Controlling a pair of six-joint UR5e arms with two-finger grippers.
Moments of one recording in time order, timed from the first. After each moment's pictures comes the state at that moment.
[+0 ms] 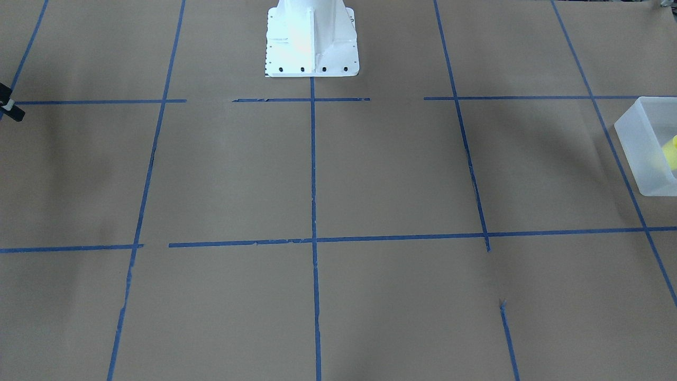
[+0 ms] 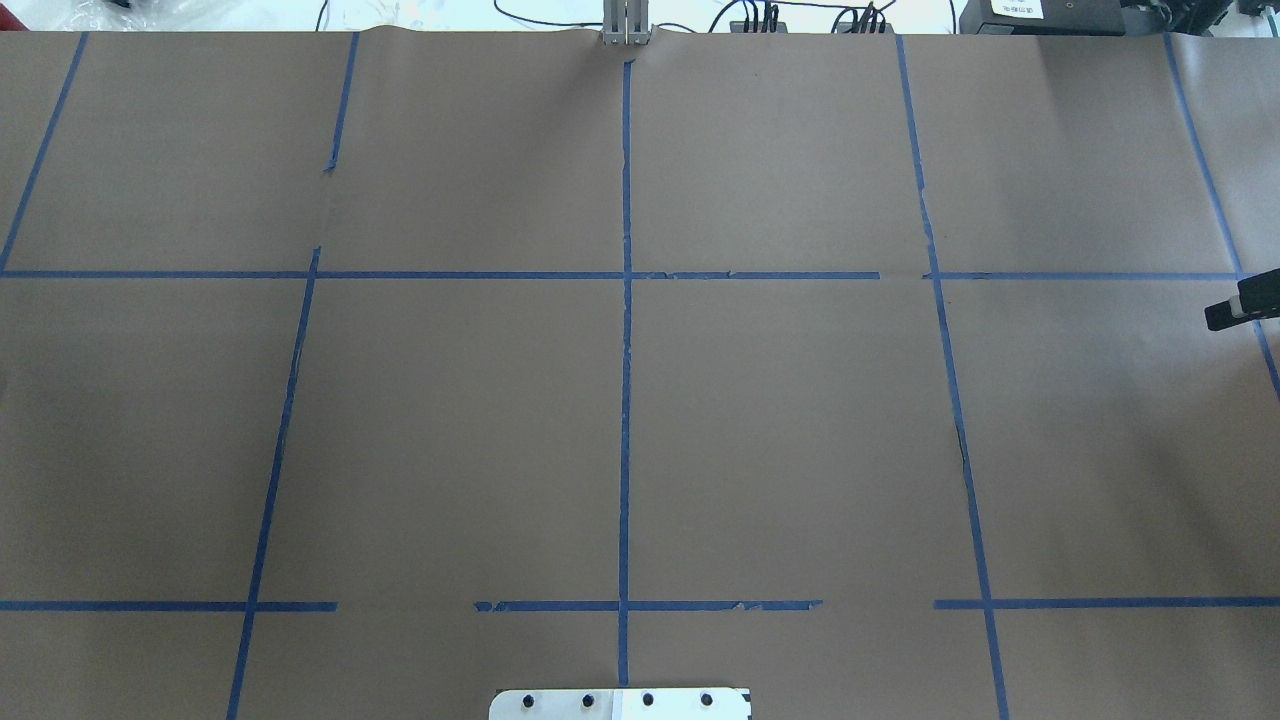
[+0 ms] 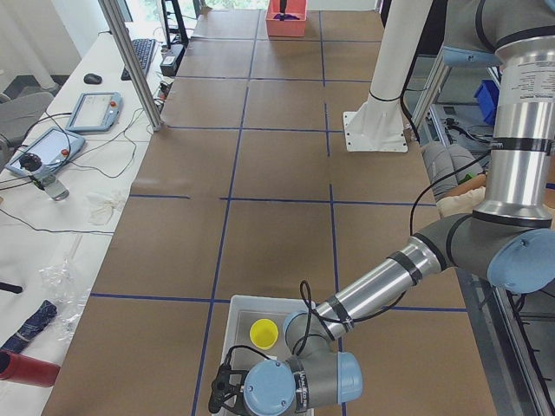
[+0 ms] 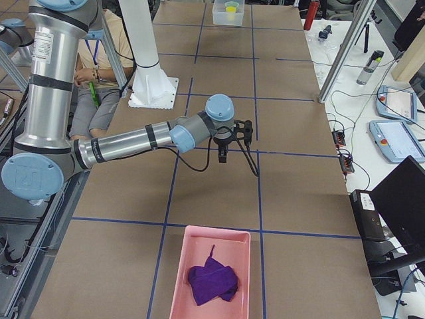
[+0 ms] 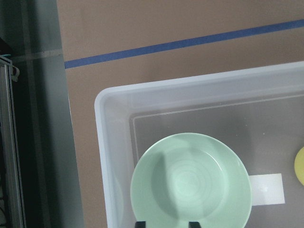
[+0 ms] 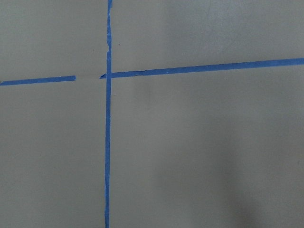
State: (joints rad) left arm -1.83 -1.60 -1.03 -2.08 -2.34 0.34; right arm 1.27 -1.75 2.02 -1.25 2.48 0.66
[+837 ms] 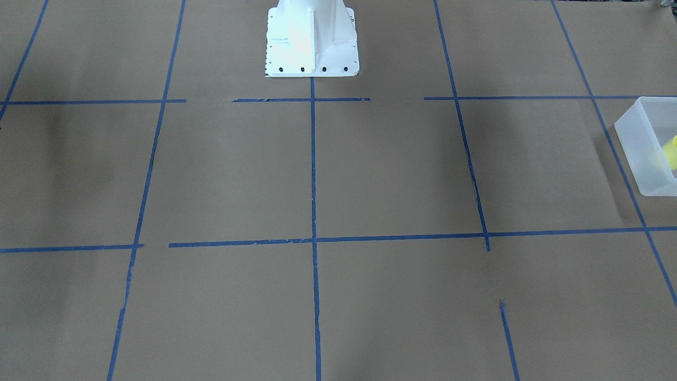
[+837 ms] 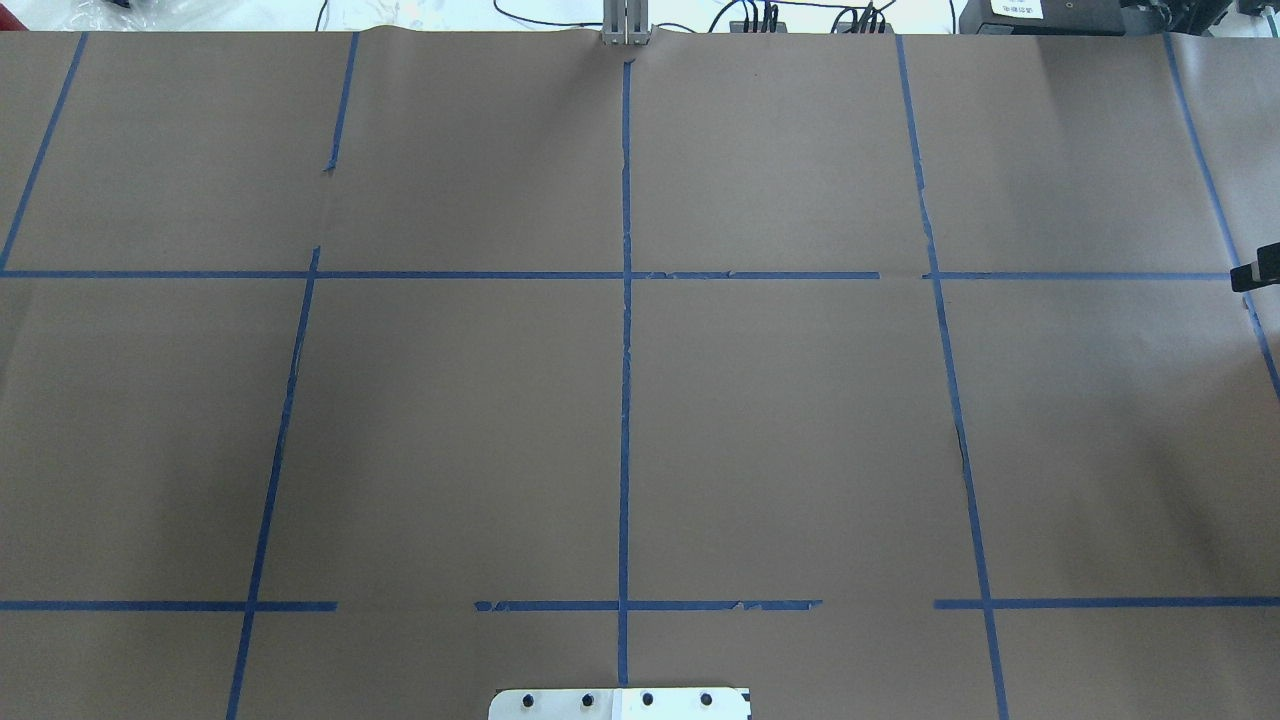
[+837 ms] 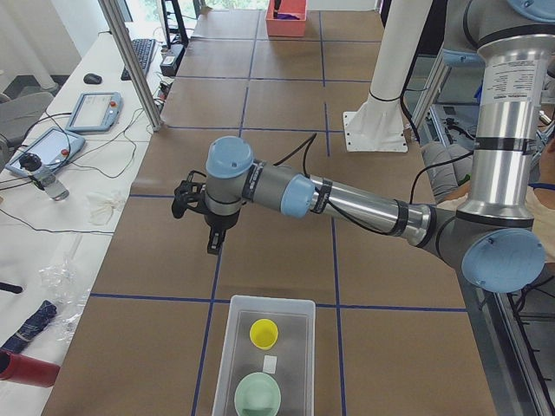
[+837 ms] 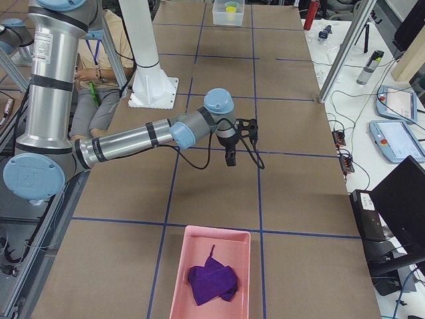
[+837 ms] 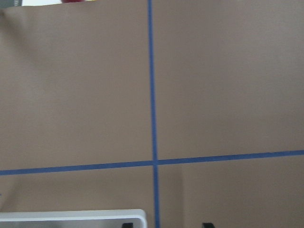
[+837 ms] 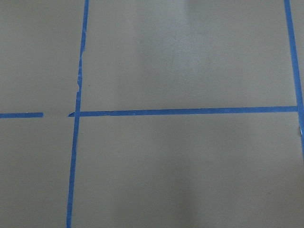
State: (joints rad) left arm -1.55 -1.59 -1.87 -1.60 -2.33 -0.16; right arm 1.28 -1.74 2.03 -1.26 2.30 0.64
